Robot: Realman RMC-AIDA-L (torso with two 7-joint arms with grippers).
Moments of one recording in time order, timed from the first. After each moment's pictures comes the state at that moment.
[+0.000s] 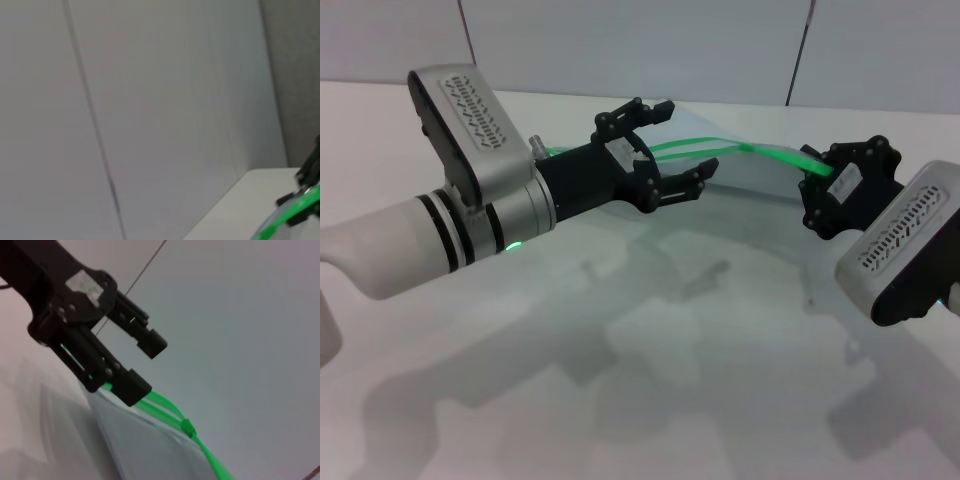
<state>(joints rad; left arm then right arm) -0.55 -2.02 -1.43 -0.54 0.67 -0.93 2.51 0.17 1.97 -2.07 -1.31 1.01 0.02 -1.32</state>
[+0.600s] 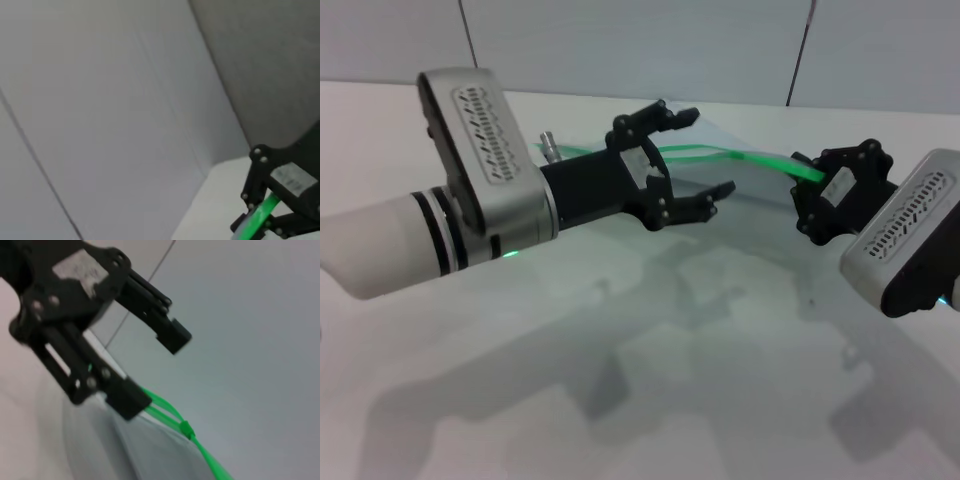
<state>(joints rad) -0.43 -2.02 -1.44 -0.82 0.94 -0.89 2.45 0.16 1.98 -2.01 -1.36 1.01 0.16 -1.29</state>
